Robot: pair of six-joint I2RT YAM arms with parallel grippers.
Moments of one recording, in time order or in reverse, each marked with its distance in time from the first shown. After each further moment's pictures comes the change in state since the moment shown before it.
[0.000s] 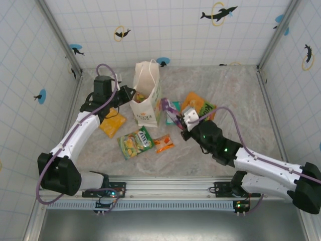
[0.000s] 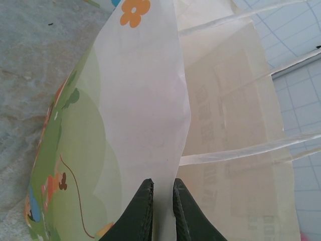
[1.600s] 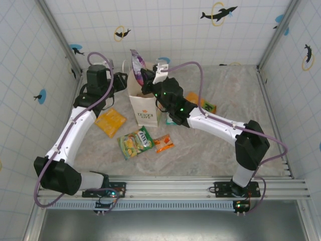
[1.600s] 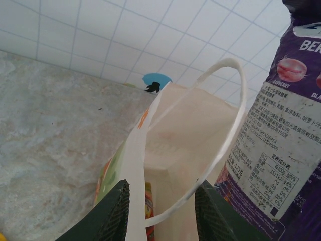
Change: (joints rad) left arm 0.003 0.011 0.196 -0.068 -0.245 0.128; right arm -0.060 0.735 0.780 0.237 0.000 0.402
